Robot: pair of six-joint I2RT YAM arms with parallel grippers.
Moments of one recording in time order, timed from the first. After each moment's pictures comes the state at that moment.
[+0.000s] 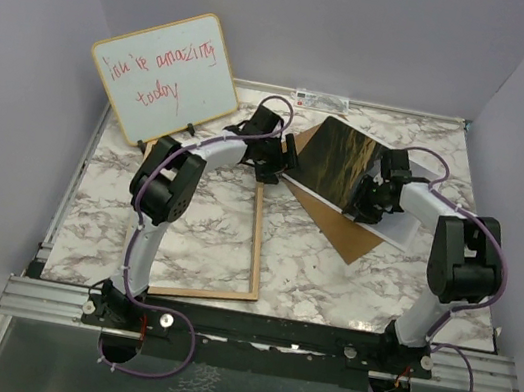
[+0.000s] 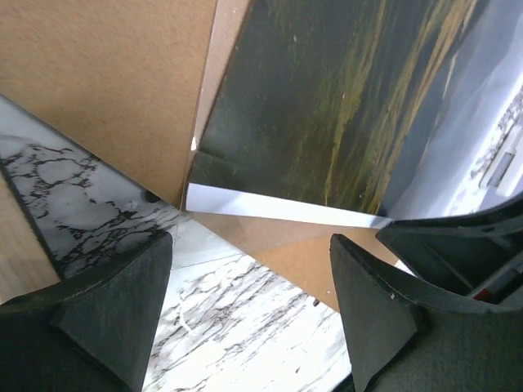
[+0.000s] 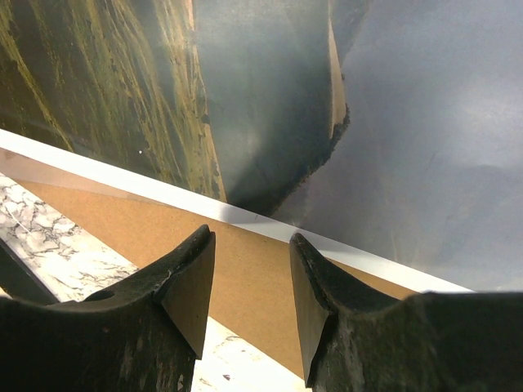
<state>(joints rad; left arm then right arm) -0.48 2.18 1.59 -0.30 0.38 -0.79 0.16 1.77 1.08 -0.46 -0.16 0.50</state>
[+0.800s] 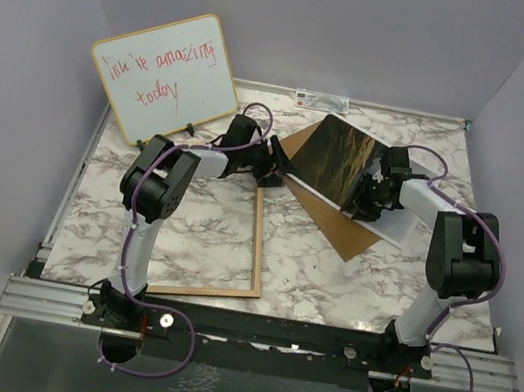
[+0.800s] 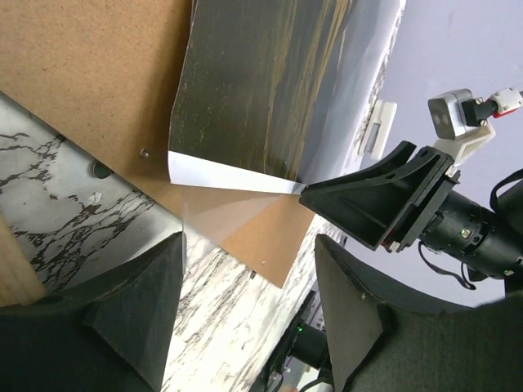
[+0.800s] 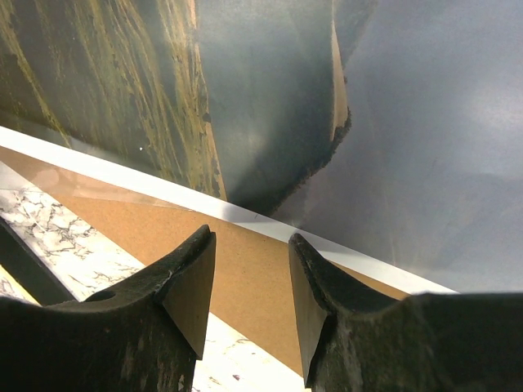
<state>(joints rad) -0.40 2.14 1.30 0.22 0.67 -1.04 0.16 1.82 1.12 -0.47 -0.20 0.50</state>
